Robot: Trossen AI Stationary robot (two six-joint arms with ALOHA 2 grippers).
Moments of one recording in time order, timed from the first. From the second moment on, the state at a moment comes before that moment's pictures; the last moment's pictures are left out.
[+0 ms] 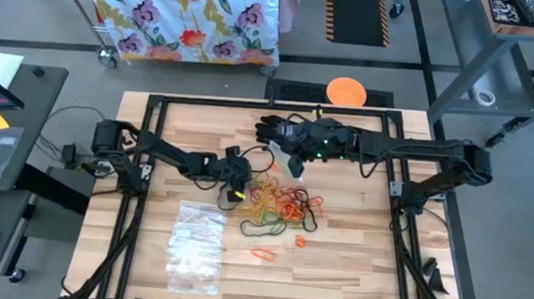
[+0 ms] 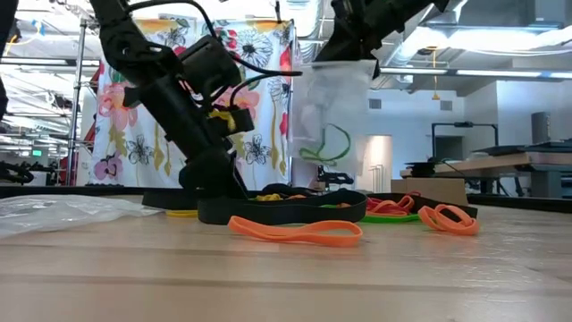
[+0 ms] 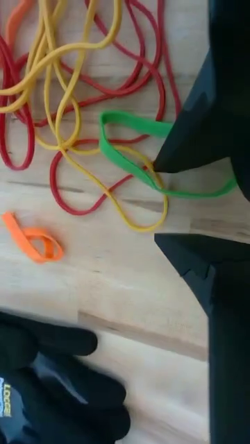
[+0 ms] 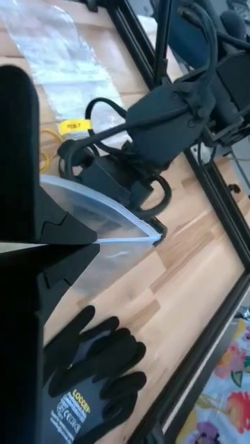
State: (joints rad) left arm 0.11 1.74 0.68 0.19 -0.25 0.15; right arm -0.17 1.42 1.12 -0.24 0.08 0.36
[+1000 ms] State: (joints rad) left arm -0.07 1.15 0.68 0.37 -0.37 0.36; right arm -0.15 1.61 1.12 -0.10 0.07 0.41
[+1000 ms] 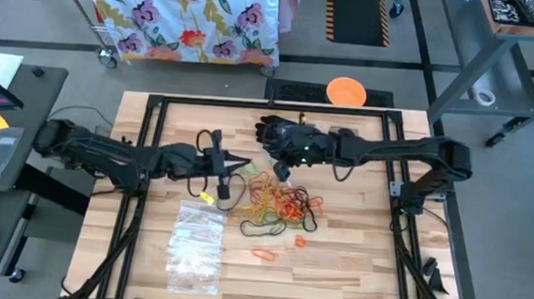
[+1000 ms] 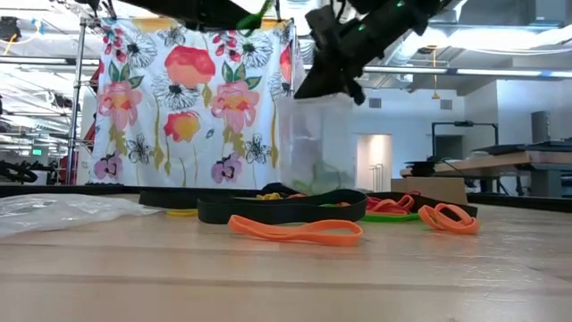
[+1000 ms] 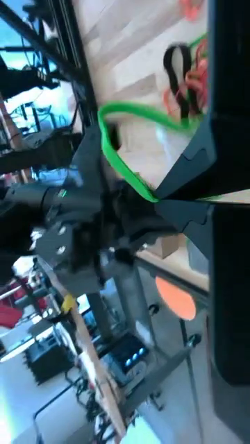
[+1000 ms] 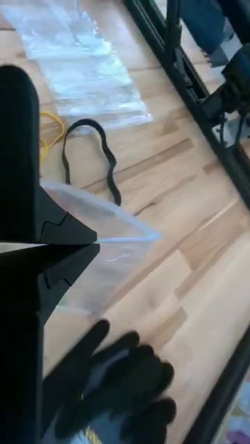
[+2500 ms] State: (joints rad) left arm 0.03 1.33 0.68 0.36 -0.36 0.34; right arm -0.16 1.65 1.18 0.06 -0.08 0.50
